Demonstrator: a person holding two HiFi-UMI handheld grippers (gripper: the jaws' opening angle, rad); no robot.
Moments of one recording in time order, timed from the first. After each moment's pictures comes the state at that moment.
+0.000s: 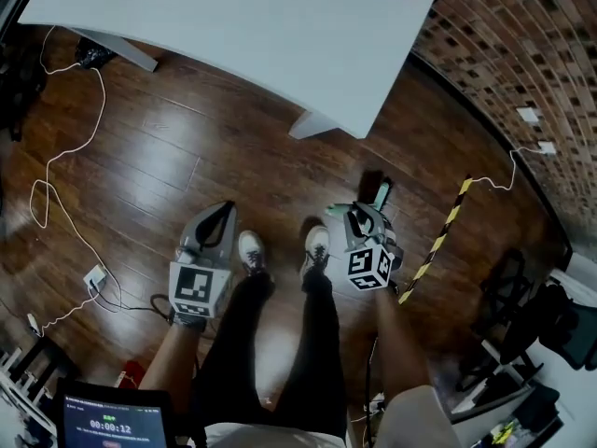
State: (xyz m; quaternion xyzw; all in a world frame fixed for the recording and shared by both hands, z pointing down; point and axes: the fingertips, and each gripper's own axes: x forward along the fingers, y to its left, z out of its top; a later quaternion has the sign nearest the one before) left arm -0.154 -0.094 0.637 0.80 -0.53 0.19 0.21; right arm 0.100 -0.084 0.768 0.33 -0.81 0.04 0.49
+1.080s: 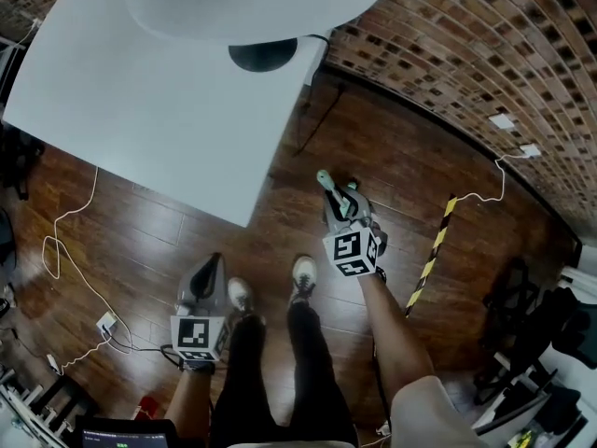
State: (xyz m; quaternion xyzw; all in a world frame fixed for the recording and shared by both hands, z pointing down) left arm -0.067 -0.145 0.598 0.77 -0.57 0.20 0.22; right arm 0.160 -0.266 0.706 0.41 -0.83 0.06 0.37
